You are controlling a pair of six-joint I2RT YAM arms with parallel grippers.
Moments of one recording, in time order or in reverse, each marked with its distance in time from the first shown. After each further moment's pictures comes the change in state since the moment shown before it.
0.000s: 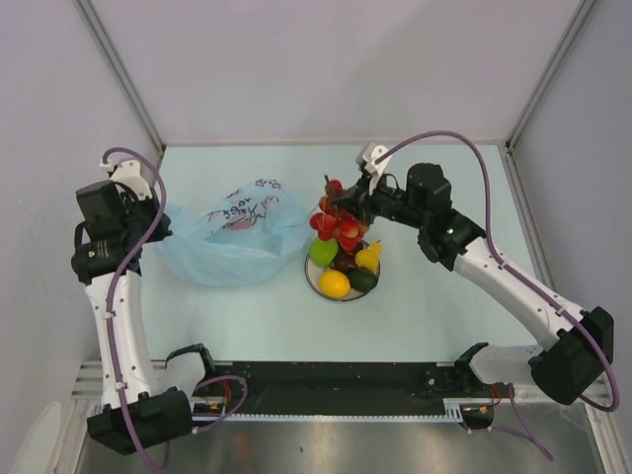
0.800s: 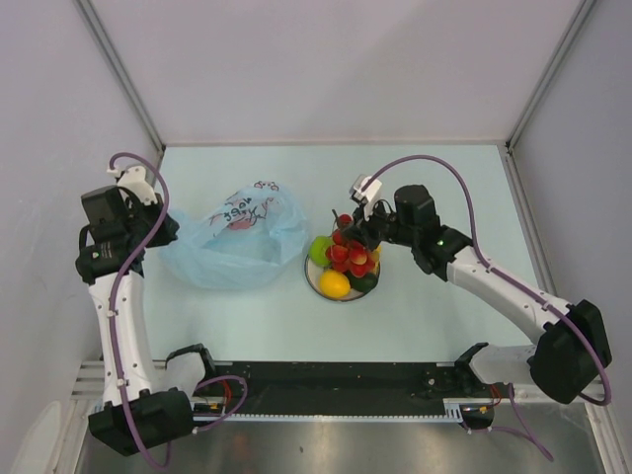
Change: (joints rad) left arm 0.009 -0.006 -0.061 0.013 0.081 -0.011; right arm -0.015 0.006 -0.204 -0.114 0.053 -0.092
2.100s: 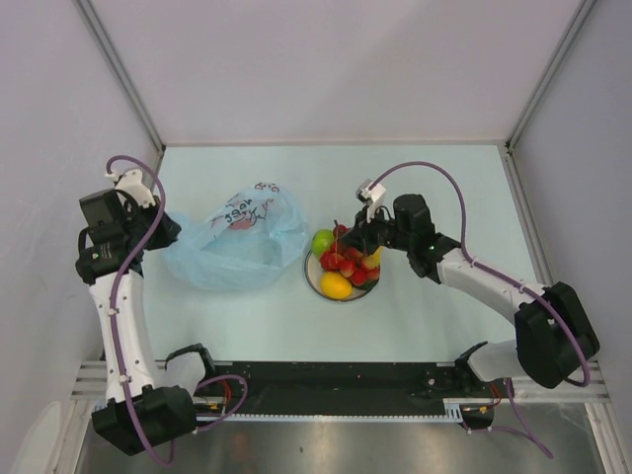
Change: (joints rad) left arm 0.040 0.002 -0.030 0.012 0.066 -0.030; right arm -0.053 0.090 -0.139 0.241 -0.057 0.222
